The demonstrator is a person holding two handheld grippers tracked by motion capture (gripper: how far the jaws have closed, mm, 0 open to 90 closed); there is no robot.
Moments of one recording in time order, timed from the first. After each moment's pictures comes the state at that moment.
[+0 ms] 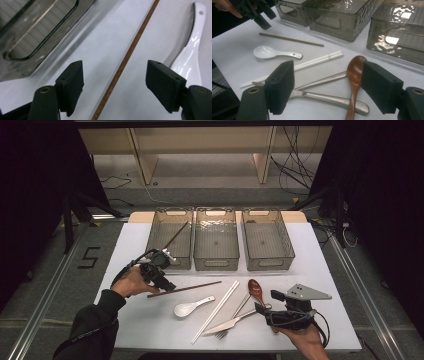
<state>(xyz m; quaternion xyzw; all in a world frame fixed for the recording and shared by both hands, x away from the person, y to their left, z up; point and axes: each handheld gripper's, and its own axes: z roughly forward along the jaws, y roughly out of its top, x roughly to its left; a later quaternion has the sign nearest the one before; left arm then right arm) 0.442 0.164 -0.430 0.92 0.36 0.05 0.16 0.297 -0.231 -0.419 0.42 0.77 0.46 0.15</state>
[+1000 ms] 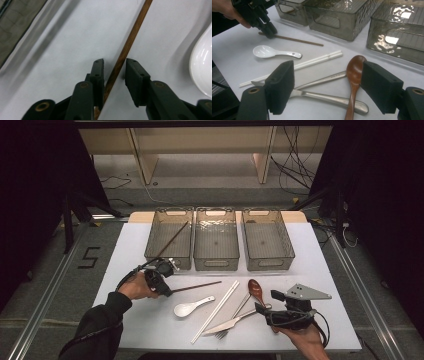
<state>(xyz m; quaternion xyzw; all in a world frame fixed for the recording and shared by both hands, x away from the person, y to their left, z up) 0.445 0.160 -0.460 0.94 0.32 0.01 0.11 0.297 -0.232 -0.419 0.42 0.77 0.46 0.15</state>
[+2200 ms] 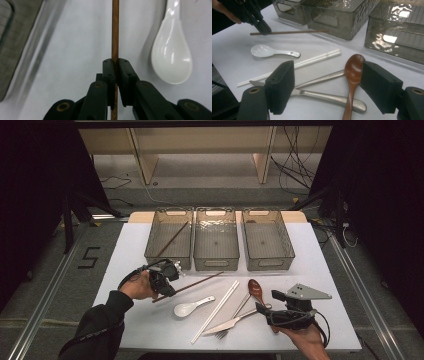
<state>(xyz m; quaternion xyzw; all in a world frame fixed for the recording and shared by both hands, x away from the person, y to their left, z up) 0.427 0.141 -0.433 0.97 0.22 0.03 0.13 0.298 -0.233 -0.419 0.42 0.77 0.46 0.15</state>
